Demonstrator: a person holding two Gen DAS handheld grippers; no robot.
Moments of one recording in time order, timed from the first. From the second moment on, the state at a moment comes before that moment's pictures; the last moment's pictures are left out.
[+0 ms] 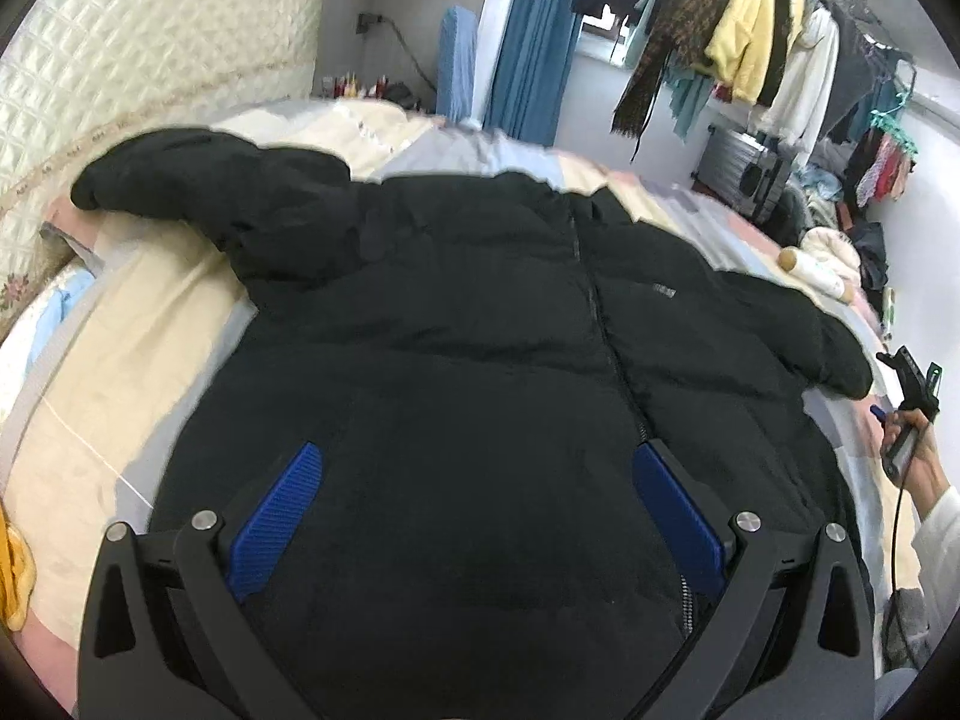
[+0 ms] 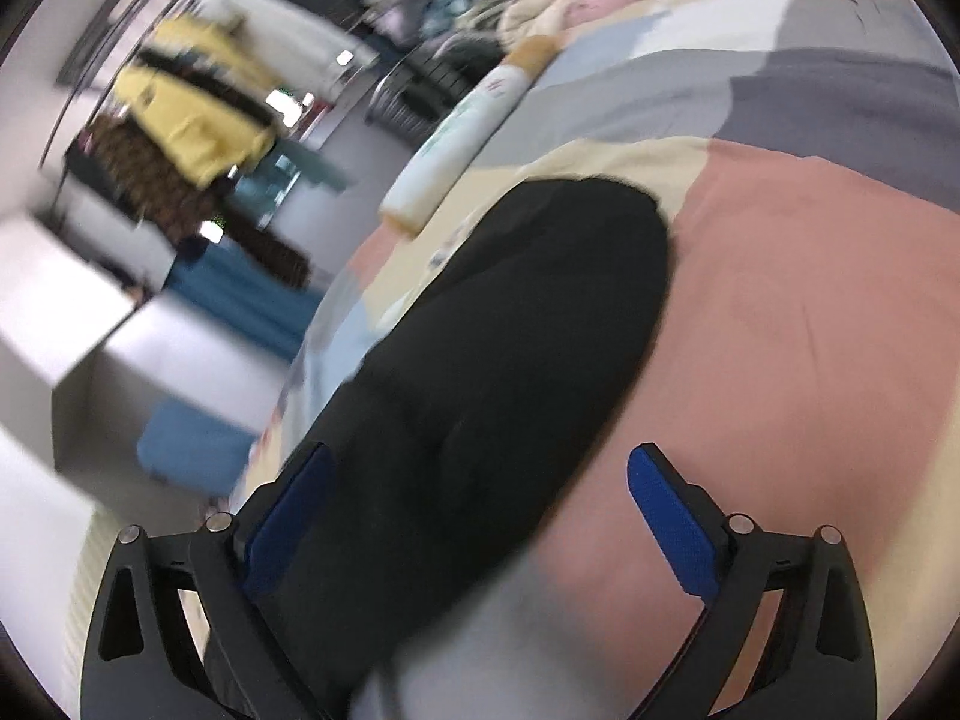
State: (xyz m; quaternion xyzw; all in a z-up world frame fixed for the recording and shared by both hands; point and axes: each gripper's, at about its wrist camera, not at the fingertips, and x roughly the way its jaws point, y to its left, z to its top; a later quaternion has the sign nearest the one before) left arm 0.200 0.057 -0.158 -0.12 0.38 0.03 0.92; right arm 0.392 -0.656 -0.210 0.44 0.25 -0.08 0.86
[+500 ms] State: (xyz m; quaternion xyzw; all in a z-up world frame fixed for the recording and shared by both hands) left arm 0.253 0.038 -0.201 -0.09 0.42 0.08 0.90; right arm 0.467 -0.722 -0.241 0.45 0.18 -0.10 0.87
